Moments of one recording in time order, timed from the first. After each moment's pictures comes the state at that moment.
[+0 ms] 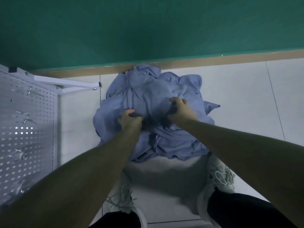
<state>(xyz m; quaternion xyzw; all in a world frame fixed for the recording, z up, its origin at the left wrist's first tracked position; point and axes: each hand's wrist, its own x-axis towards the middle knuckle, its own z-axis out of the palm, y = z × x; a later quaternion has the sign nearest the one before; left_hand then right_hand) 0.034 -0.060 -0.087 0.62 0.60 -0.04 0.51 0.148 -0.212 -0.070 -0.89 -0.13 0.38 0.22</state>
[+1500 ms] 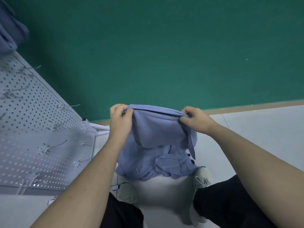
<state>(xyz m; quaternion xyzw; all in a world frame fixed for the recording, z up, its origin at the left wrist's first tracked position) -0.037 -0.093 0.257 0.71 0.35 0.25 0.55 0.108 -0.310 0.253 -0.87 -0.25 0.22 0.36</state>
